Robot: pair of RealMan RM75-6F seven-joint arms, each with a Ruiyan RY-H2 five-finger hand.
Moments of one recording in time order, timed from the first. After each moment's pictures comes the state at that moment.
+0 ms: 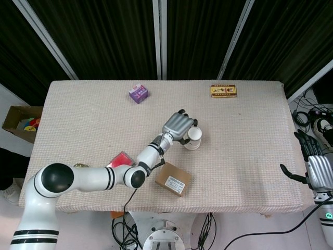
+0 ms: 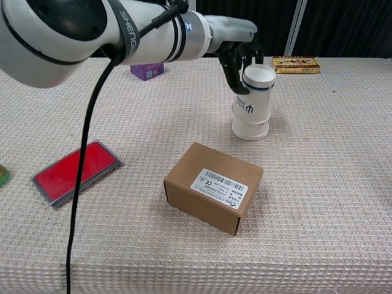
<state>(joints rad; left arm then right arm) -1.43 -1.71 -0.25 -1.30 0.46 0.74 0.52 0.14 -1.15 0.08 -1.42 -1.54 1.49 0.44</state>
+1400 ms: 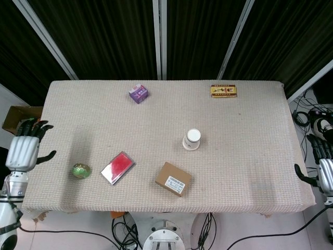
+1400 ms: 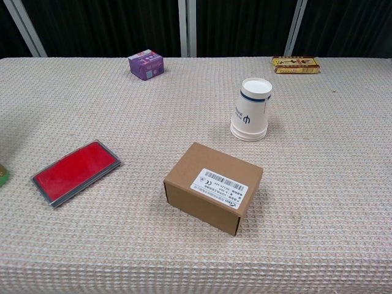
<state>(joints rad) -0.40 -1.16 0.17 -1.54 1.24 1.62 0.05 0.09 -1.12 0.07 -1.43 -1.49 1.49 0.36</state>
